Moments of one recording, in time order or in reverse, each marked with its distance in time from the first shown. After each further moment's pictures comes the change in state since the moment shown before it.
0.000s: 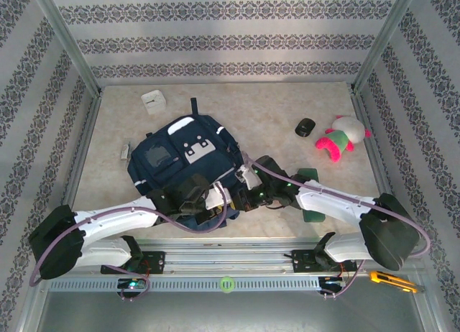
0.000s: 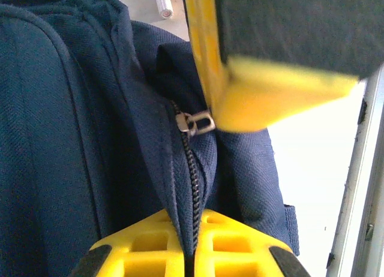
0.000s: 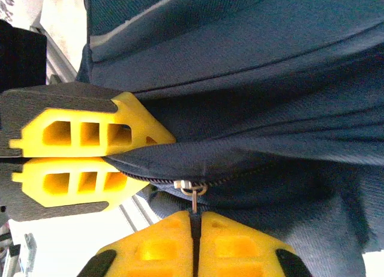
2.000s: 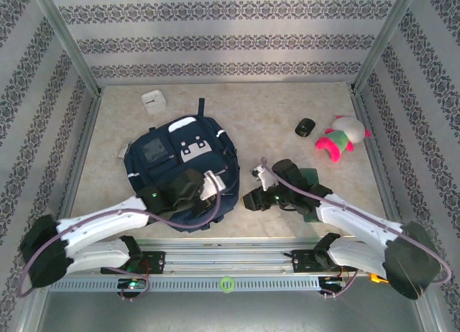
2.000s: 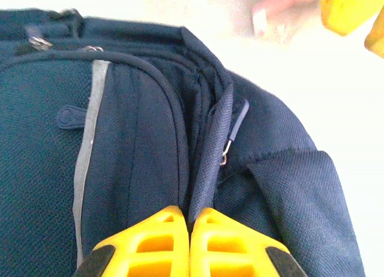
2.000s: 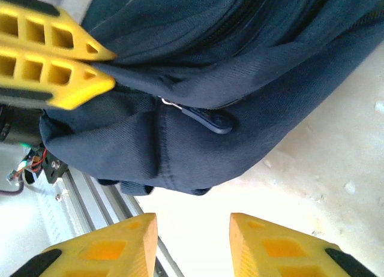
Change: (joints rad) left arm 0.016 -0.146 0.048 -0.109 -0.207 -0.081; right arm -0.095 -0.294 -0.154 0.041 0.069 -0.179
